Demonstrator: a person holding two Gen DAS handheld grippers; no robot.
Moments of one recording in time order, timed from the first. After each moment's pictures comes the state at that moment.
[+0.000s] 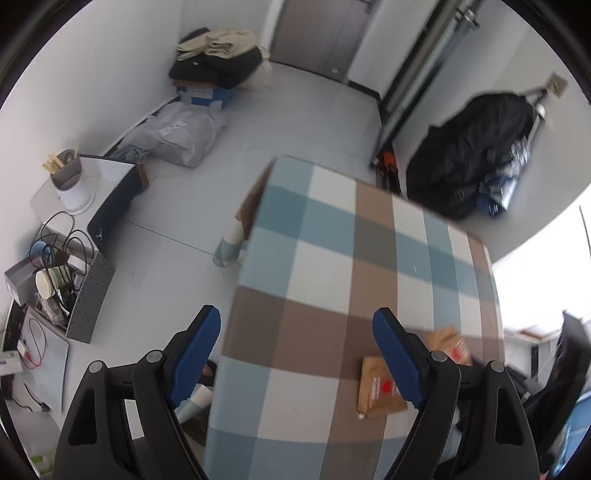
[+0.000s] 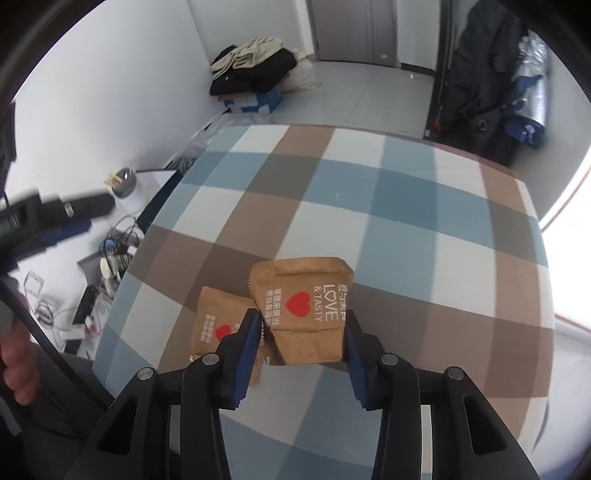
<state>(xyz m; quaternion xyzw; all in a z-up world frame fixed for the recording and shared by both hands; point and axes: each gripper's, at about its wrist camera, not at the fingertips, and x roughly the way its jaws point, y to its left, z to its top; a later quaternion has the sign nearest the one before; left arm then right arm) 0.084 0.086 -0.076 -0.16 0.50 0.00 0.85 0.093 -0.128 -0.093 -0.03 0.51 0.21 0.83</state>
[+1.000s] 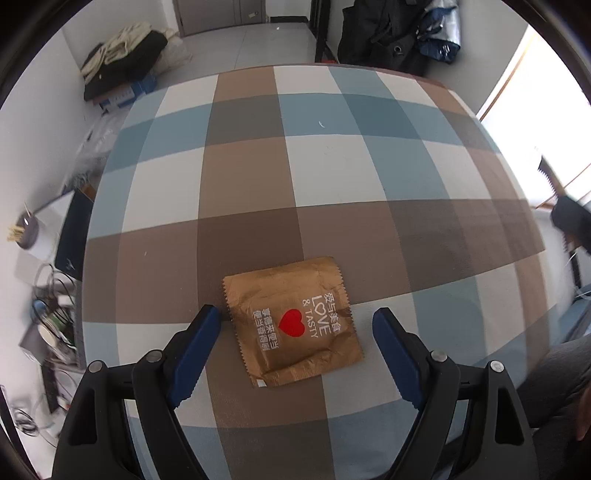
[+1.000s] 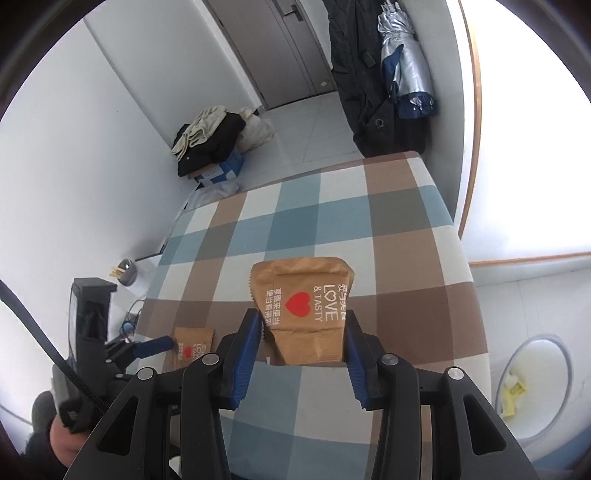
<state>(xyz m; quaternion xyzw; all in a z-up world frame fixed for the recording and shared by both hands) 0.070 -0.032 -0.131 0.04 0.58 -0.06 0.81 0.078 -0.253 -0.065 0.13 0.46 0.16 0.86</state>
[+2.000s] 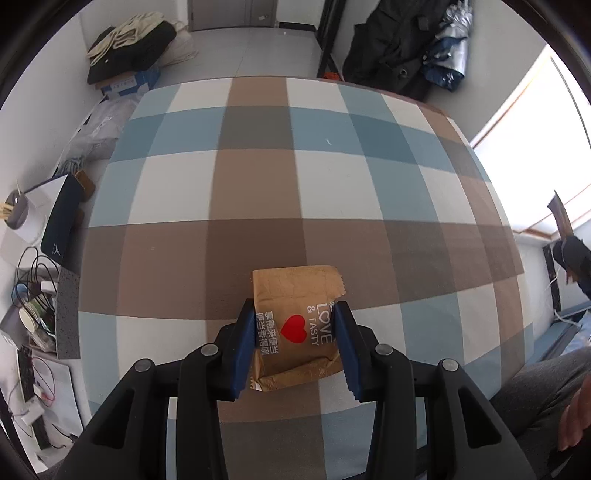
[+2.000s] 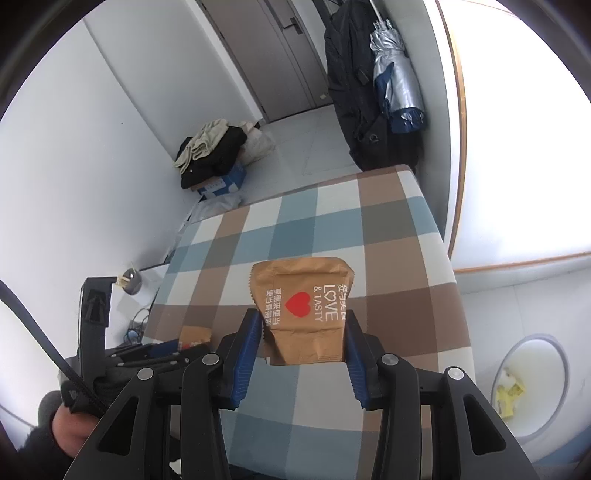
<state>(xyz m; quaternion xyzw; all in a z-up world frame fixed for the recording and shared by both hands) 0.077 -0.011 -0.122 -0.05 0.57 -0.08 0.81 0.061 -0.264 -0.050 0.14 0.44 0.16 0.87</state>
